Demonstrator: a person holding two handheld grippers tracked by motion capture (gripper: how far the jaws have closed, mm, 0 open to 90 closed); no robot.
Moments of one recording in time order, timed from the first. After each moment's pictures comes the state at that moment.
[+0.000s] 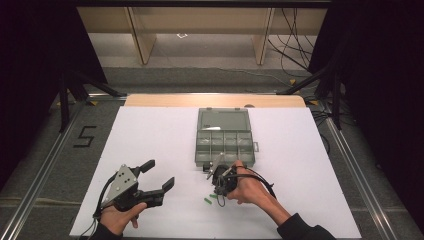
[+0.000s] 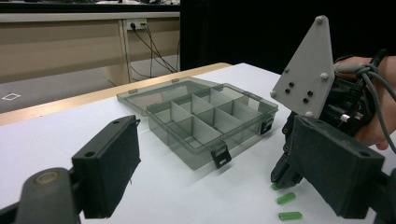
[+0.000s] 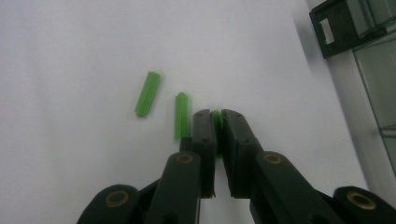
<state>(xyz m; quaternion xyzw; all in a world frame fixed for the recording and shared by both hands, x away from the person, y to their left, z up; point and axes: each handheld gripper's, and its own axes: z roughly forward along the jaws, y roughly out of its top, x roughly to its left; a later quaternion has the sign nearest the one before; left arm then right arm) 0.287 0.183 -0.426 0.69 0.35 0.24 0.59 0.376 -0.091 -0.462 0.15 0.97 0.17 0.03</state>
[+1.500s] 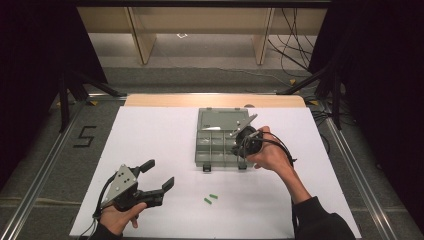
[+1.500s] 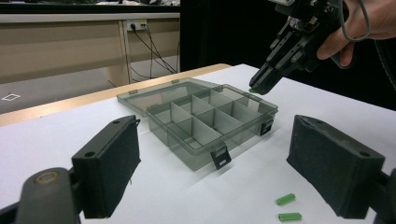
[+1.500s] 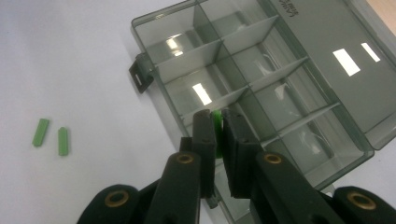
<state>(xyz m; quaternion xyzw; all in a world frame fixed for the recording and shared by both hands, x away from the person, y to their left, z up) 0.287 0.183 -0.426 0.69 0.35 0.24 0.59 0.438 -0.151 -0.390 0.23 0.93 0.26 0.12</state>
